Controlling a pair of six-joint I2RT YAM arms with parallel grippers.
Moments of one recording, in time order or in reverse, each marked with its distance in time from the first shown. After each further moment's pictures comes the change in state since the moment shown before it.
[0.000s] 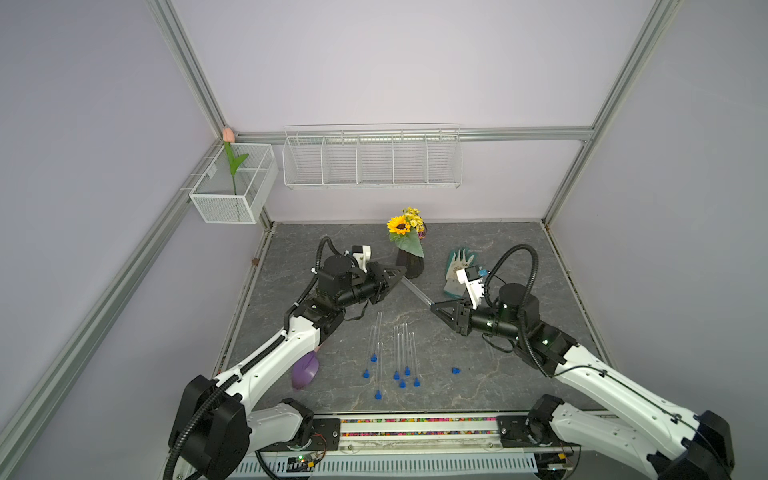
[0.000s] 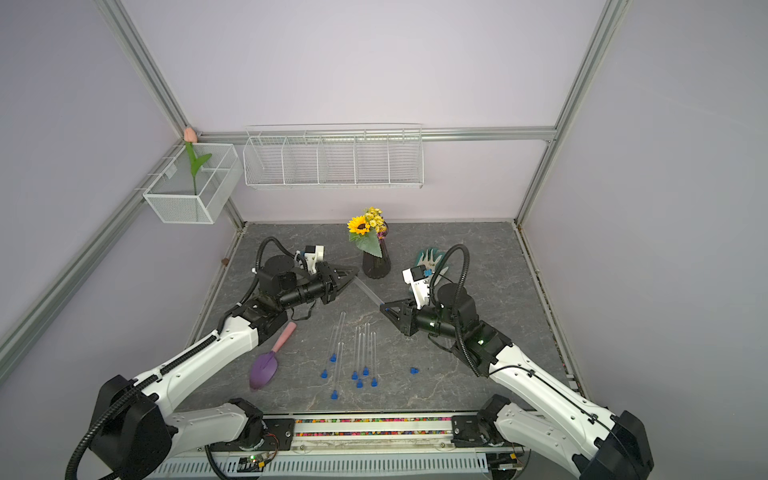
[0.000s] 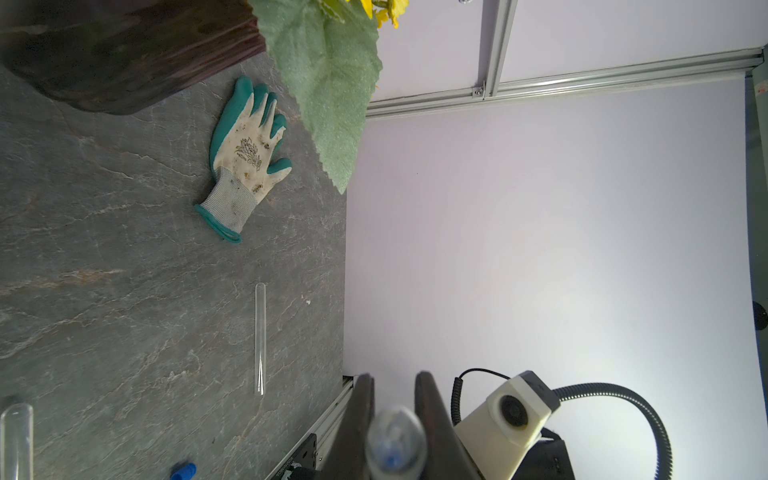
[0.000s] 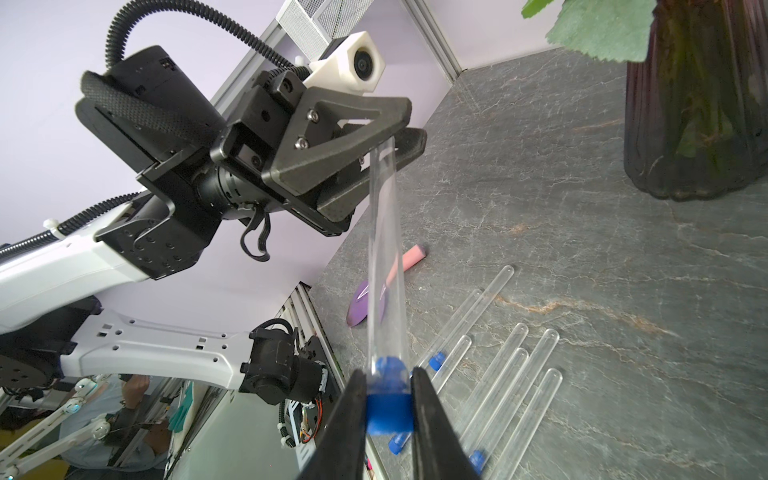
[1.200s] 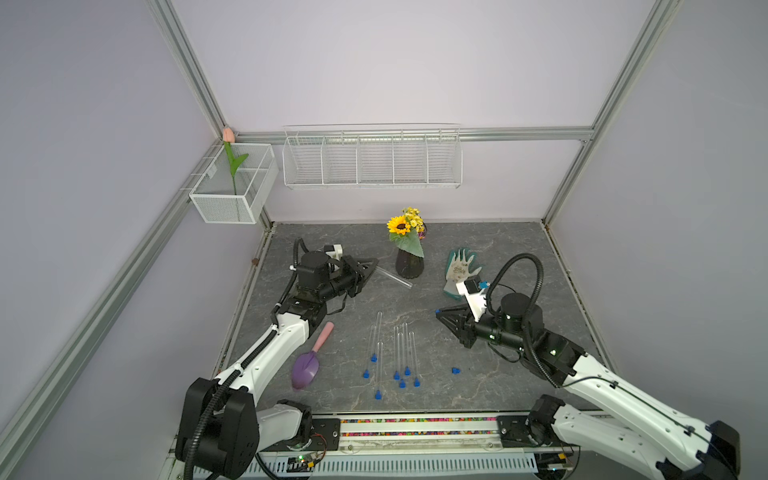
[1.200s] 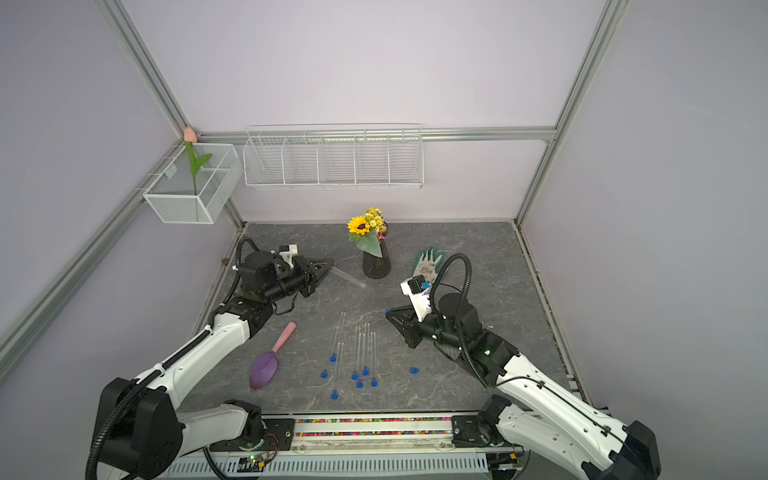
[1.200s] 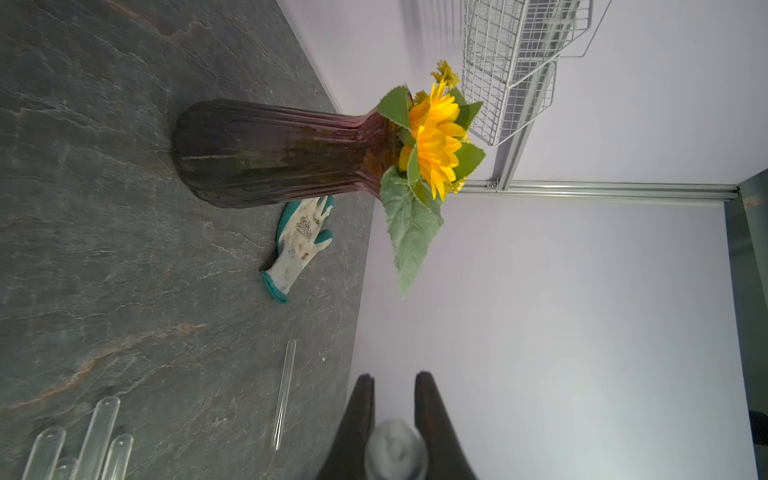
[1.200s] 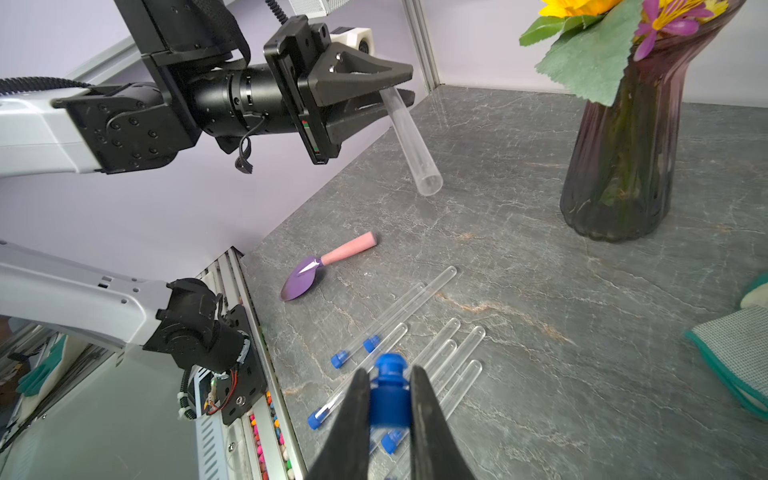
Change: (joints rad) left arm 0.225 0.014 -0.047 -0.011 0.029 -0.029; right arm 0.062 -0.089 -0.031 -0.112 0.145 -0.293
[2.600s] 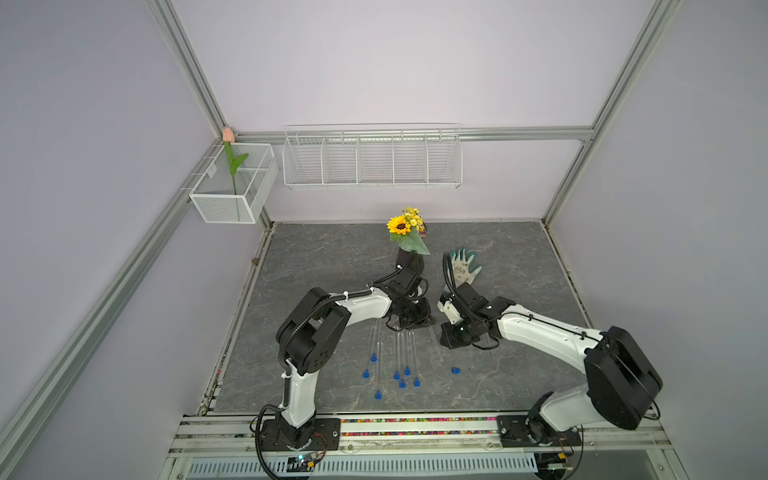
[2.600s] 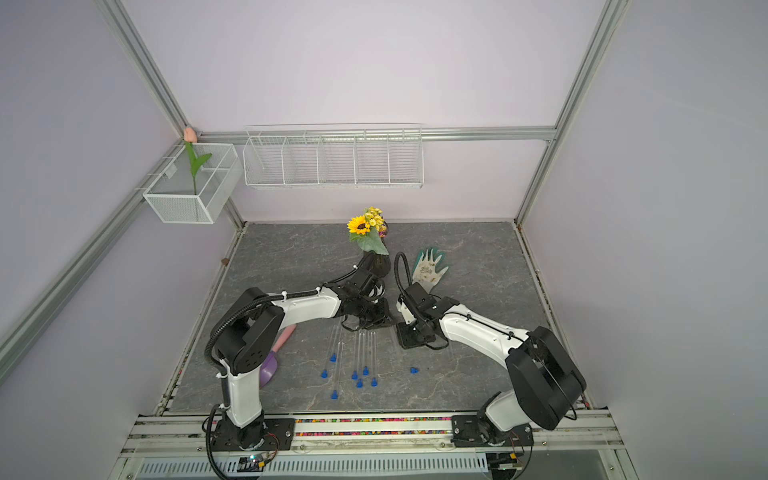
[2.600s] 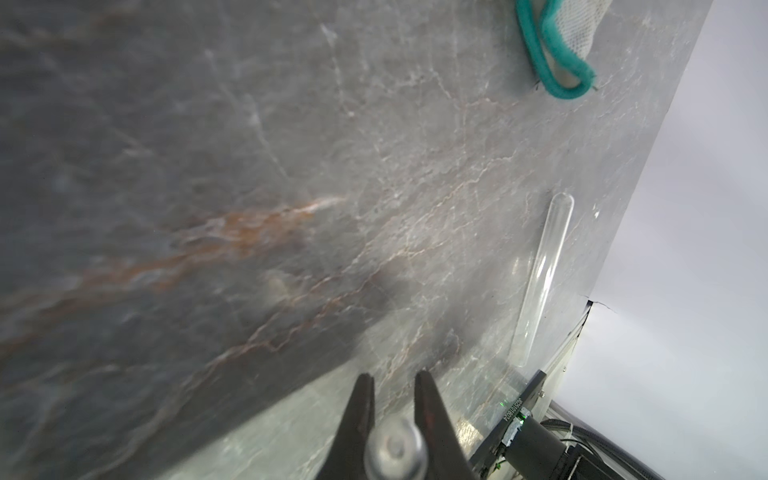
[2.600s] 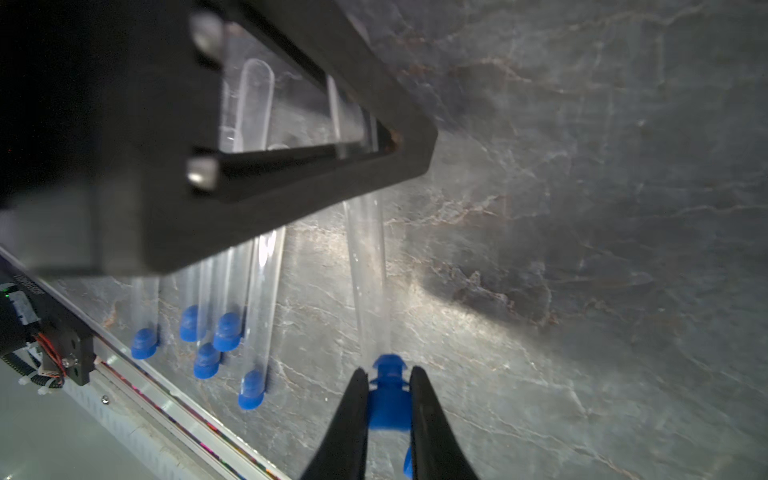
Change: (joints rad) left arm -0.452 0.735 0.427 -0.454 -0.057 0.473; right arm -0.094 0.632 0.182 -0.470 0.032 0.090
